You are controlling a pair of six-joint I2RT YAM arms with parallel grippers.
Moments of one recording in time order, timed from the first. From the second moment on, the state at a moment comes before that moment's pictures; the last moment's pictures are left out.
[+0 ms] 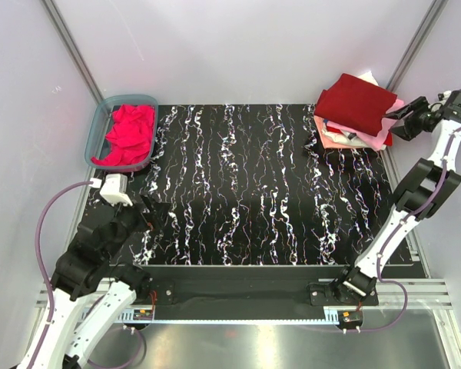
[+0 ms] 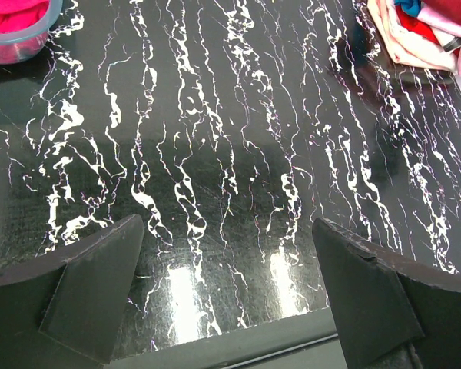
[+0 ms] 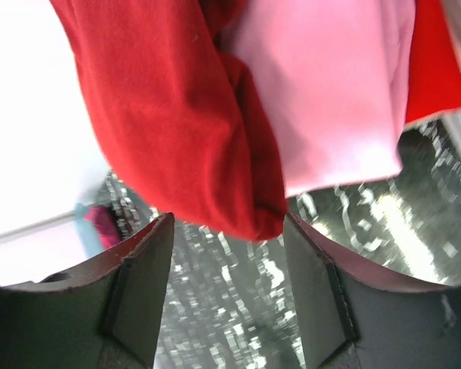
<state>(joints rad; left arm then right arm) -0.43 0.37 0.81 -0.78 -0.11 -0.44 -0.61 2.31 2.24 -0.76 -0.68 0.52</state>
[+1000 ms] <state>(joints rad) -0.41 0.42 0.81 -0.78 -0.13 -0.44 0.55 1.22 0.79 -0.12 -0.22 0.71</state>
